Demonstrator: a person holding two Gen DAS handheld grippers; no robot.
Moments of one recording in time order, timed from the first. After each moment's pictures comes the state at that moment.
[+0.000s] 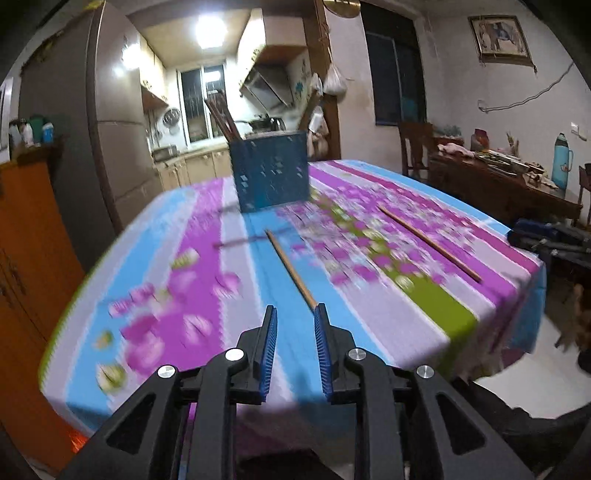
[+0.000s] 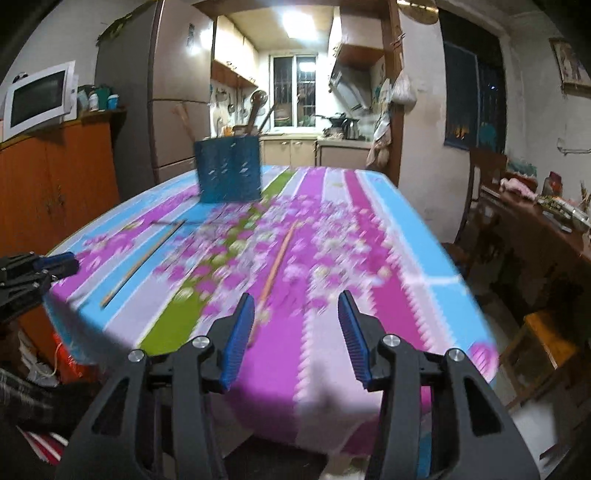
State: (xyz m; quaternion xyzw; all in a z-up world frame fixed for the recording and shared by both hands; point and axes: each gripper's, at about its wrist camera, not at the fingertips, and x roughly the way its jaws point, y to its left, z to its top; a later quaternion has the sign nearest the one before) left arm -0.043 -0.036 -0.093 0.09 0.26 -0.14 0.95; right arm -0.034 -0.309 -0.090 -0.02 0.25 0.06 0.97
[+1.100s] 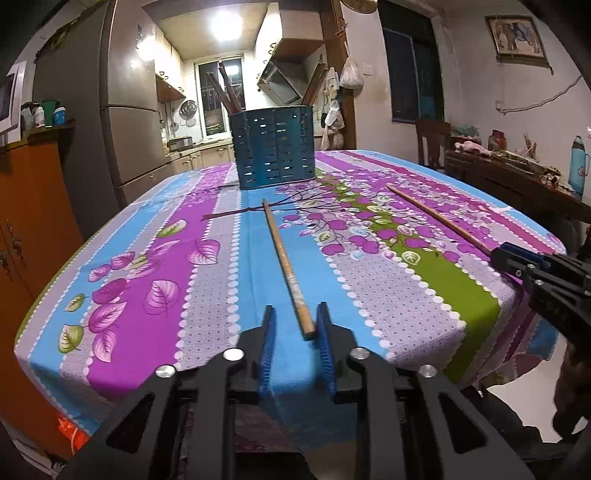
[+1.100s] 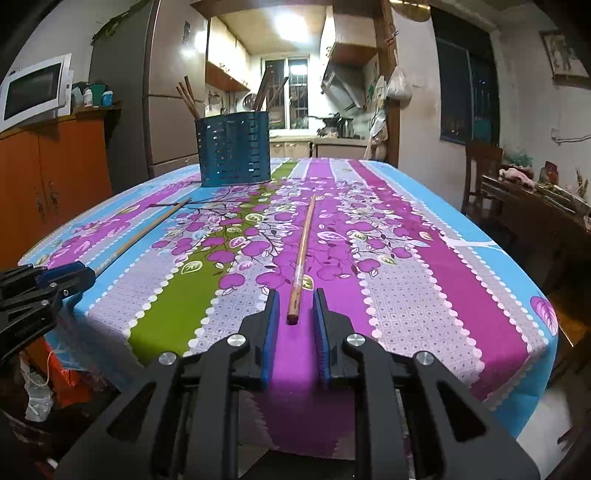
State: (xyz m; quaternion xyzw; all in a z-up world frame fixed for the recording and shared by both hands) left arm -0.026 -0.060 -0.132 0.08 0.26 -0.10 0.96; right arm -0.022 -0.282 -0.143 0.00 0.23 0.04 0.97
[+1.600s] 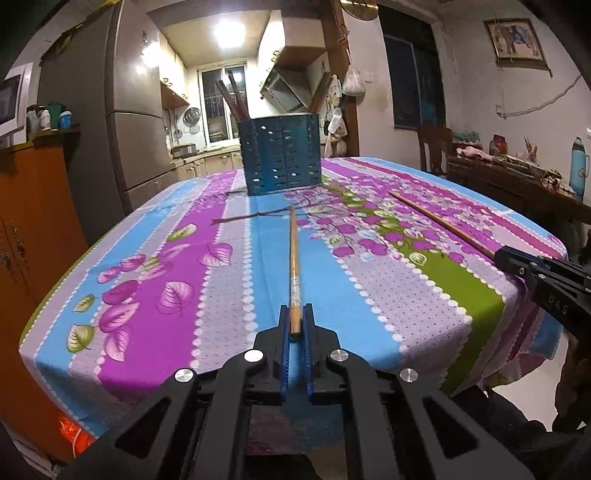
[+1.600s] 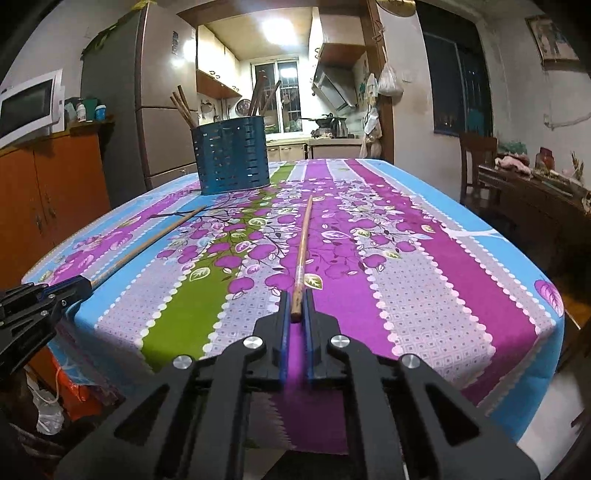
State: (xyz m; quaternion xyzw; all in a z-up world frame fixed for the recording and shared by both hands) left arm -0.035 -0.048 -0.130 0.08 0.24 -0.09 0.96; right arm -0.025 -0.280 -0.141 0.03 0.23 0.04 0.97
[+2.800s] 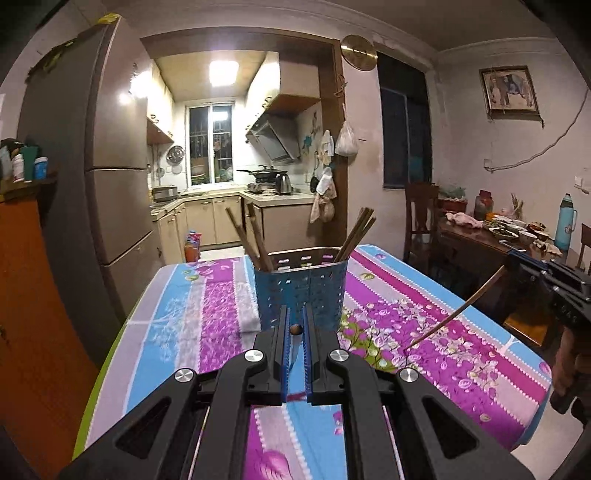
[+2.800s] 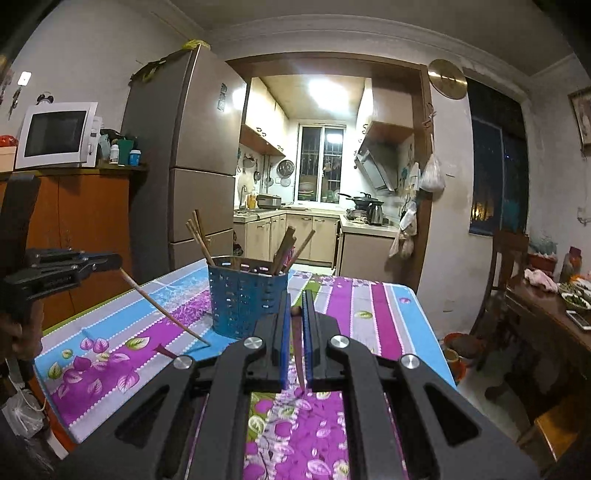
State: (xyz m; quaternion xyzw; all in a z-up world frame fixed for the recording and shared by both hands) left arm 0.097 -0.009 0.043 0.05 0.16 -0.16 0.97; right arm 0.065 -0.279 0.031 -0.05 0.09 0.10 0.99
